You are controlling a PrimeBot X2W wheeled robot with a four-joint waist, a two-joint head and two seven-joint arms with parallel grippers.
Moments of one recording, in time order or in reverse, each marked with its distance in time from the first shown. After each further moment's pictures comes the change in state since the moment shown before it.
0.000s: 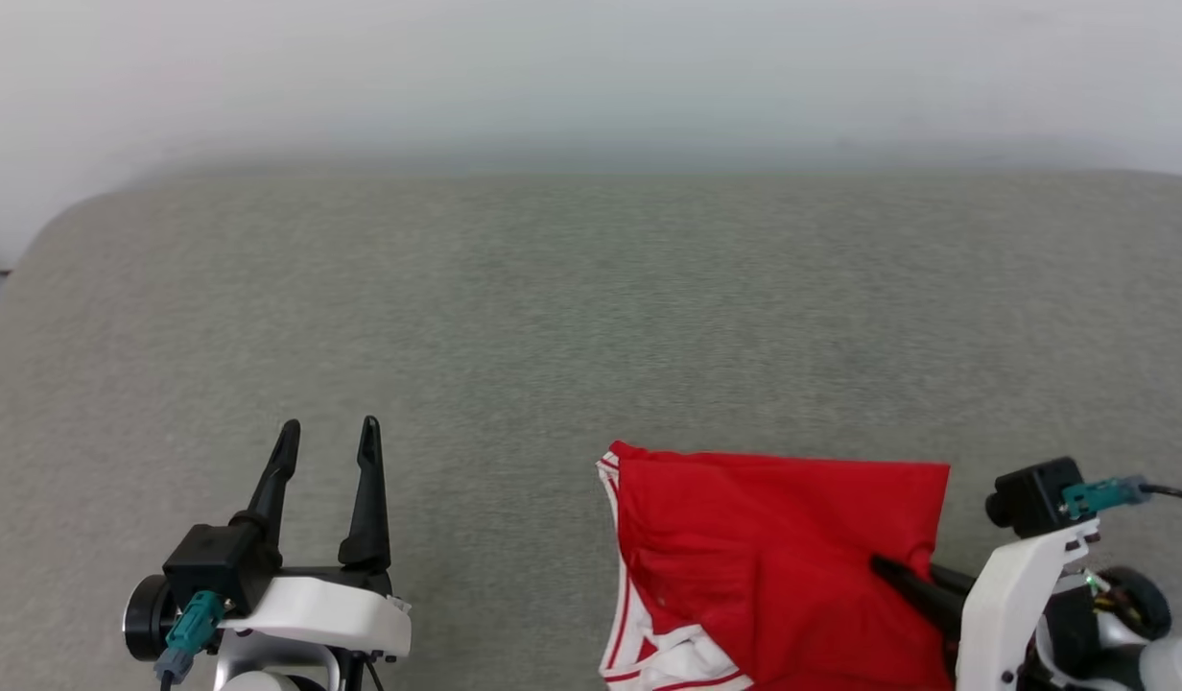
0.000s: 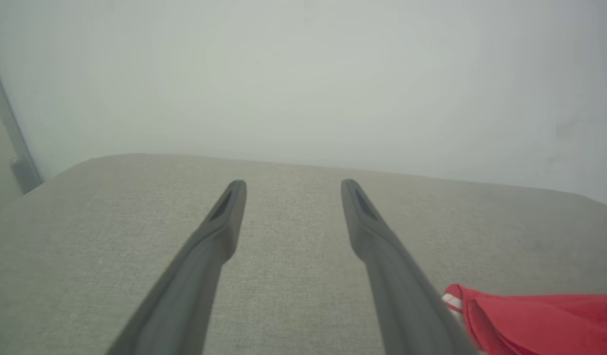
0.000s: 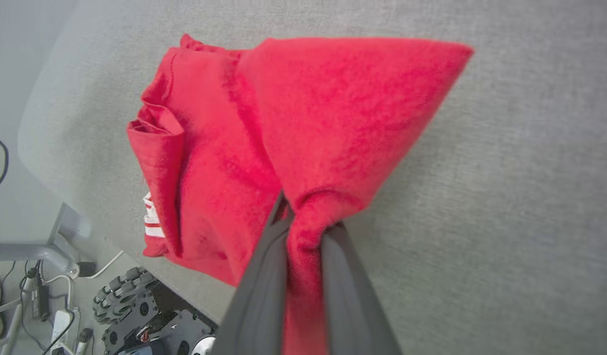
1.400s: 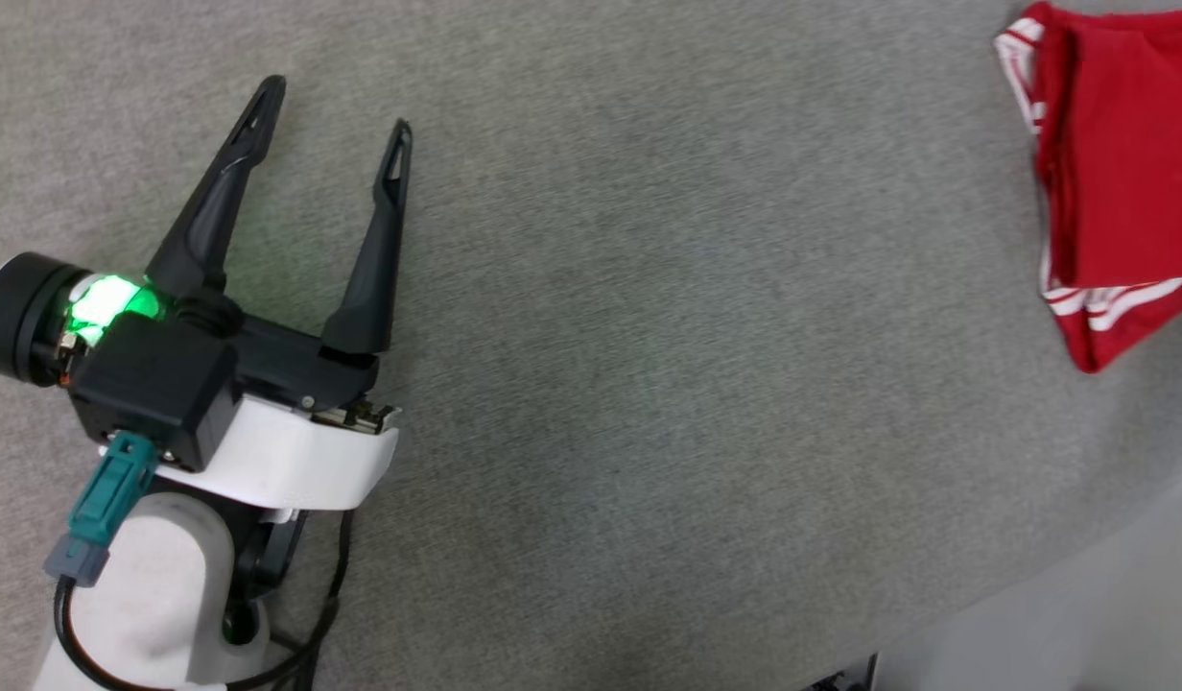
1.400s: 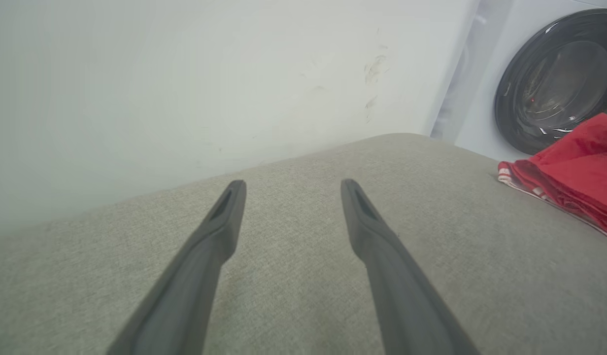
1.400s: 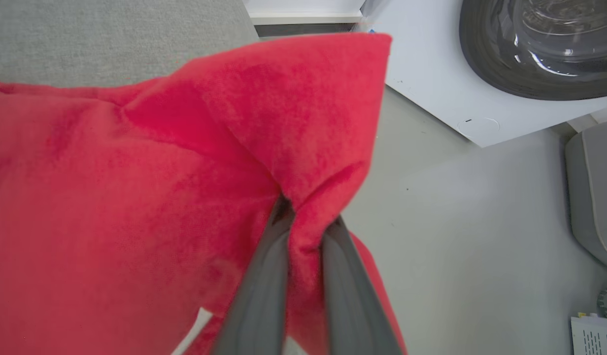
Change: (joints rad) left arm -0.337 0.177 -0.091 -0.426 0.151 -0.072 0.244; right arm -0.729 -0.163 -0.334 0.640 -0.412 0.000 -0.341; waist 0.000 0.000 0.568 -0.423
